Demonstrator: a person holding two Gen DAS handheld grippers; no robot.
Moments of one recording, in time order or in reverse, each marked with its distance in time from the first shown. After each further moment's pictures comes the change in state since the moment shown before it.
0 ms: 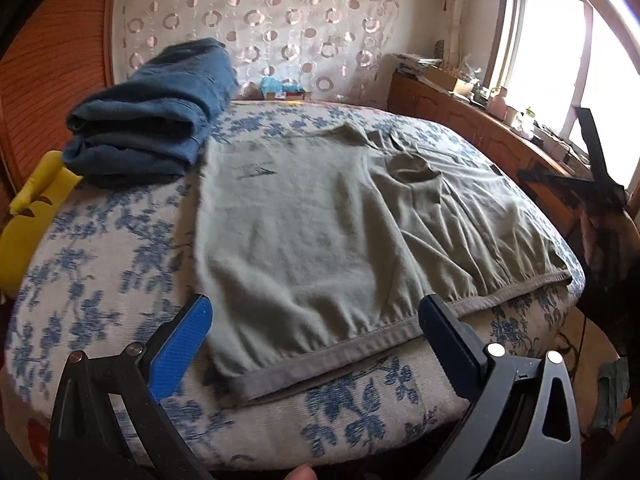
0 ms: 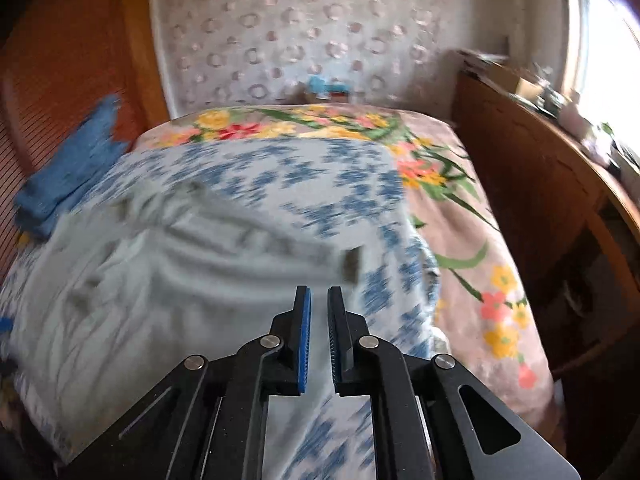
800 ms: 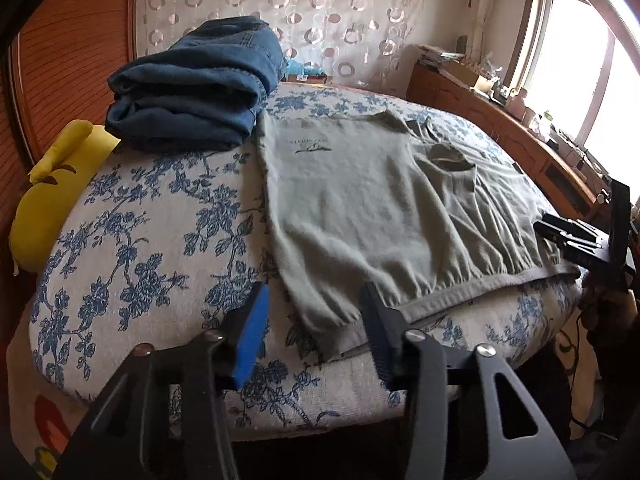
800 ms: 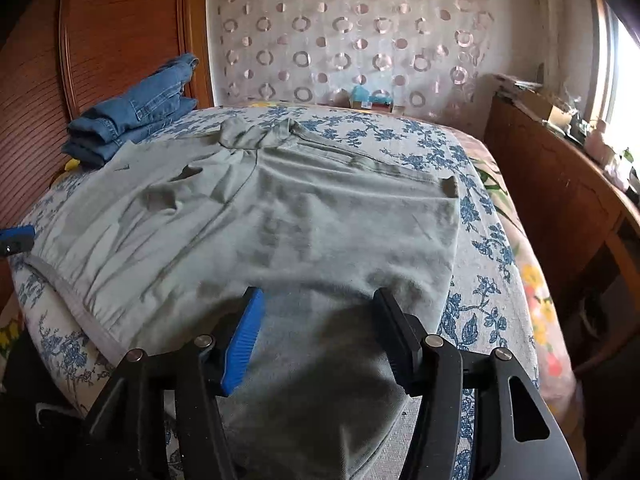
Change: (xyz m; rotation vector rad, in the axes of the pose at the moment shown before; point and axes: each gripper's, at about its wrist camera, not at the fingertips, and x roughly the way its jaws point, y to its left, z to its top) left arm -0.010 0.039 -0.012 -0.055 0.077 0.021; right arm -0.018 0.055 -0.091 -0.098 -0.053 0.025
